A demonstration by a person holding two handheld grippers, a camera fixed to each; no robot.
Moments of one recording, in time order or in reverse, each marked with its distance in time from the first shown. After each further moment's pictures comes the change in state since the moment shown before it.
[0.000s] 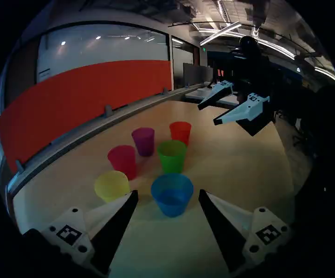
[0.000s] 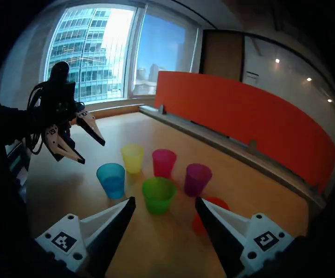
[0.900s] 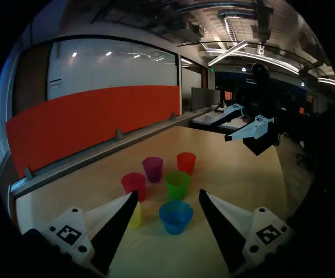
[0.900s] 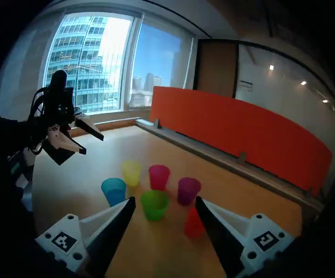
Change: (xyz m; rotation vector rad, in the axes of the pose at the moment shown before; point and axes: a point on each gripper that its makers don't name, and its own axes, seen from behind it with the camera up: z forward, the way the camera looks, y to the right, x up) left arm 0.061 -0.012 -0.043 0.057 0.157 -0.044; right arm 0.037 0.006 -0.048 -0.033 0.074 0.009
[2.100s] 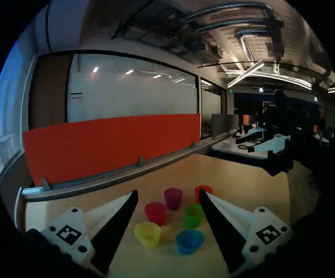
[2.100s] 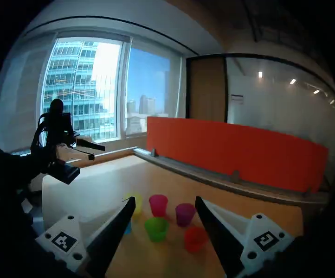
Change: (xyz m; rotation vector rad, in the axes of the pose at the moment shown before) left arm 0.085 -0.038 -0.042 0.144 0.157 -0.060; right arm 0.076 0.010 -0.045 -0.008 0.161 0.092
